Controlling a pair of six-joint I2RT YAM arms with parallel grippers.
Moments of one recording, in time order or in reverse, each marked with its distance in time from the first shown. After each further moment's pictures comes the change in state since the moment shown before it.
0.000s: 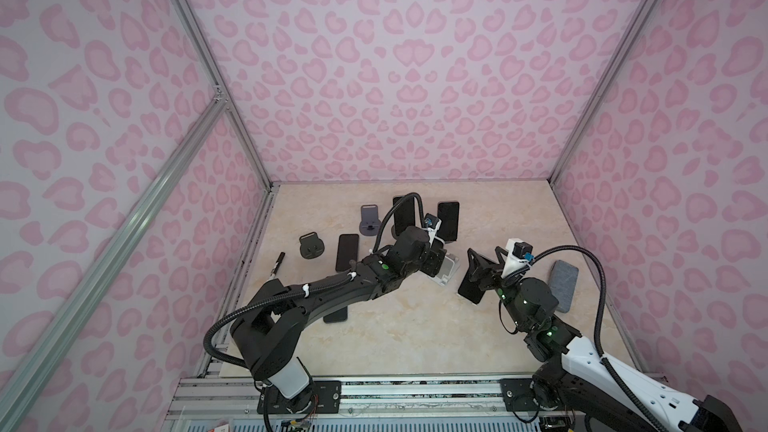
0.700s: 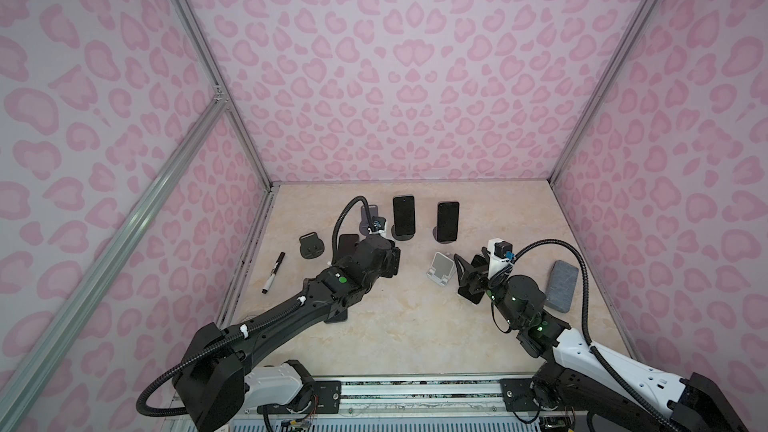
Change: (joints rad) left arm 0.135 -0.331 -0.207 -0.208 -0.219 -0.142; right arm 0.046 0.099 0.021 0.028 -0.037 -0.081
